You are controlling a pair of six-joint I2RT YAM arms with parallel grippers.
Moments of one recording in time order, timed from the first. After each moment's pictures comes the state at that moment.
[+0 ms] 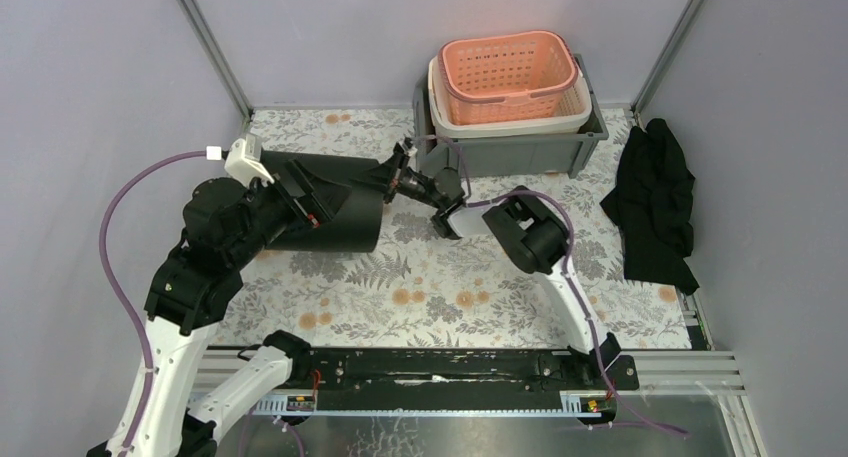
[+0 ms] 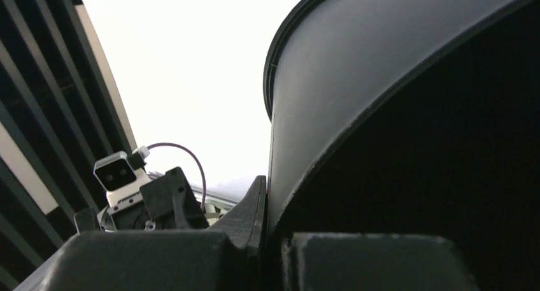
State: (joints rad) left arm -0.38 0.78 1.31 -0.83 0.09 -0.70; right arm 0.73 2.33 1.37 1.40 -0.58 1.91
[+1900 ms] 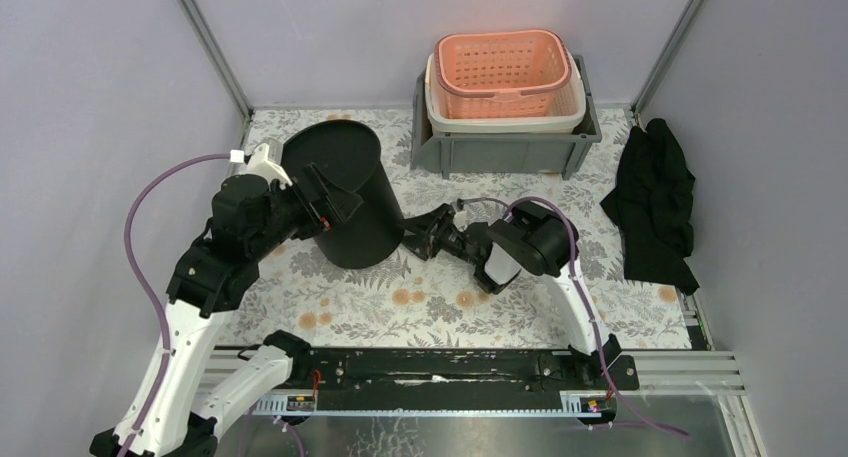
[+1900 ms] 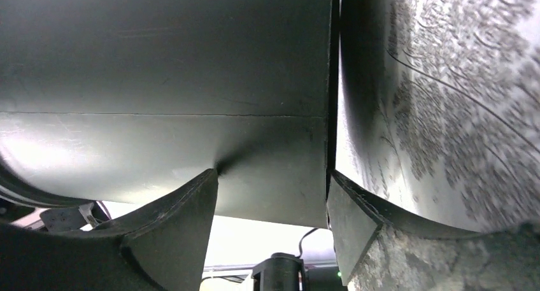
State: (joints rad) left arm -0.38 0.80 1.22 -0.82 0.09 -0.69; right arm 0.74 2.34 0.79 1.55 -0.30 1.73
